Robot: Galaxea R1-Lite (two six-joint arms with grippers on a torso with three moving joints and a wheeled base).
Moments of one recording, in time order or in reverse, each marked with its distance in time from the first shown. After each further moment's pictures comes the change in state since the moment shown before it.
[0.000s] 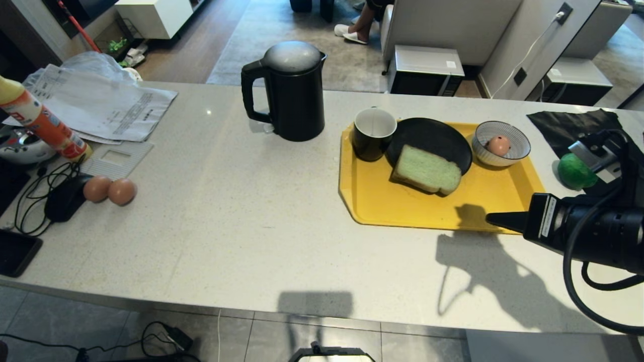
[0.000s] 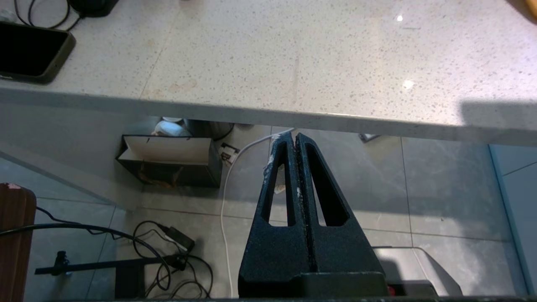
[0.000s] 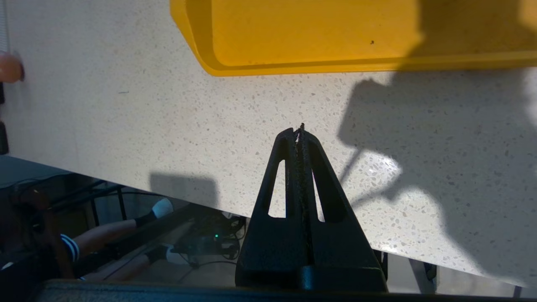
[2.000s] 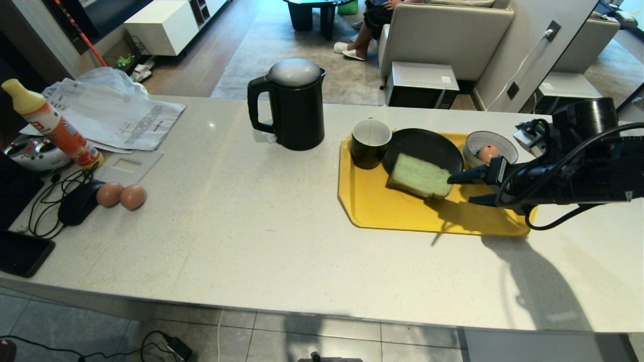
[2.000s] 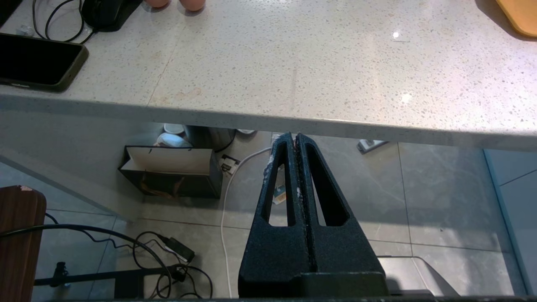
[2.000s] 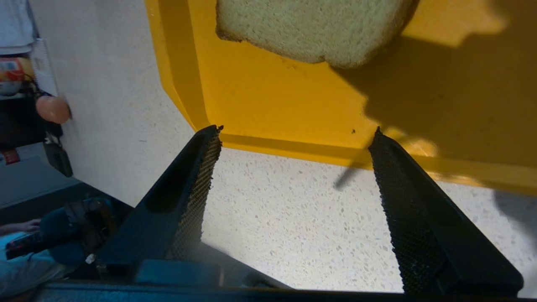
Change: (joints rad) left arm 0.000 0.000 0.000 0.000 0.000 0.000; right arm -0.317 0.432 -0.390 0.085 0.431 -0.012
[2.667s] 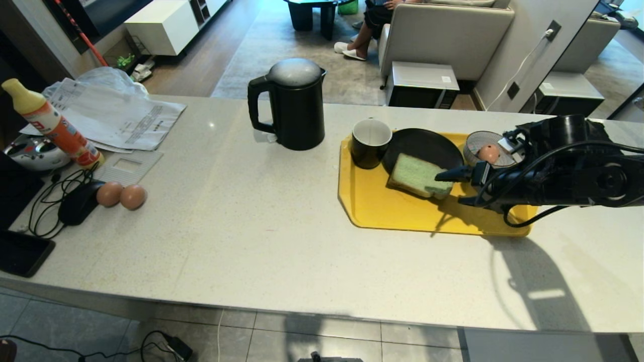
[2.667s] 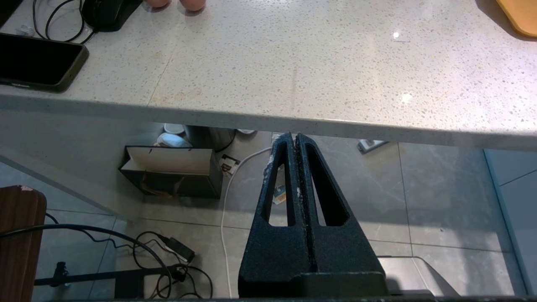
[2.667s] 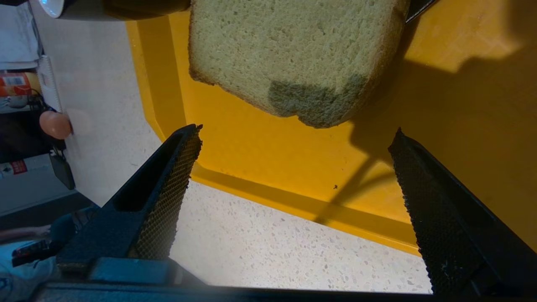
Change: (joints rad) left arm 0.000 0.000 0.000 0.000 0.000 0.000; right arm -0.027 0.141 -0.025 -0.149 0.051 0.012
